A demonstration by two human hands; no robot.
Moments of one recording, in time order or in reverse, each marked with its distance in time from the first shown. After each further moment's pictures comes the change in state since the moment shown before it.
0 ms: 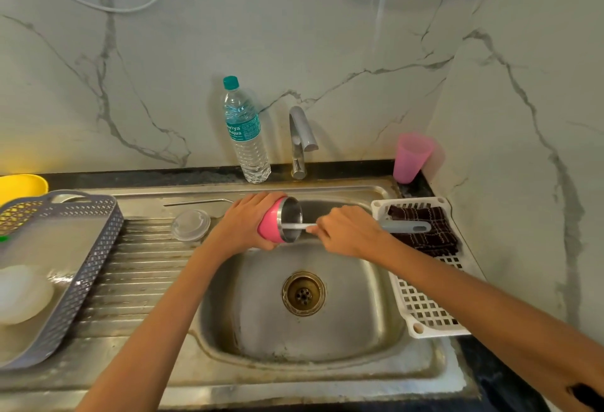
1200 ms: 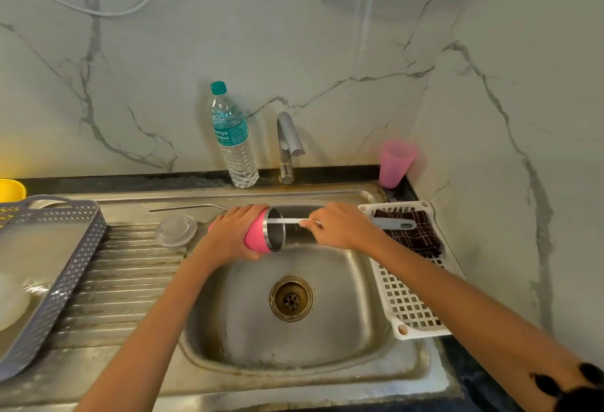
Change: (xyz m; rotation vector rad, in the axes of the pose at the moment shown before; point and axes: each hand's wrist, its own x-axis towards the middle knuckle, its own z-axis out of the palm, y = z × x) left_hand -0.006 -0.009 0.014 0.051 -0.034 -0.079; right_hand 0.006 0.021 0.002 0.178 -0.018 0.049
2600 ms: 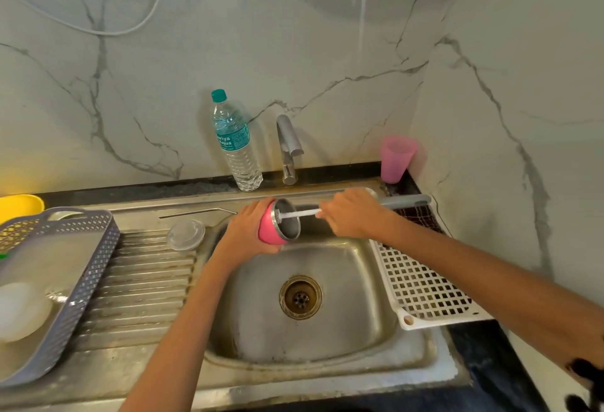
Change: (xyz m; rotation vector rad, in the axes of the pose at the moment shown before) left_hand 0.002 0.025 0.002 -0.203 0.146 -0.012; right_hand -0.016 0.001 -0.034 -0.433 -0.002 -0.099
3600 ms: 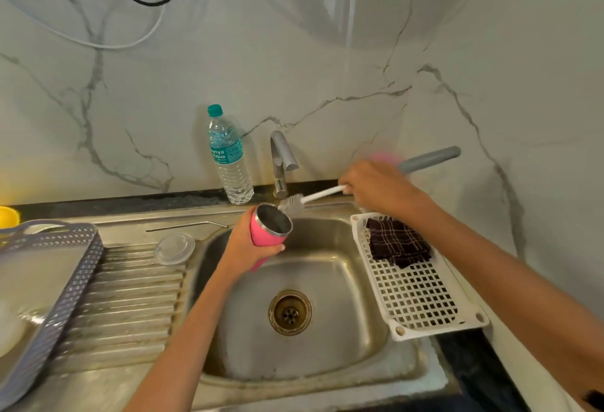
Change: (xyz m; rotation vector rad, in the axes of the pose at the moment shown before) left_hand 0.006 0.008 0.016 -0.498 0.165 -0.151; right_hand -0.014 0.043 -0.064 0.100 0.049 0.267
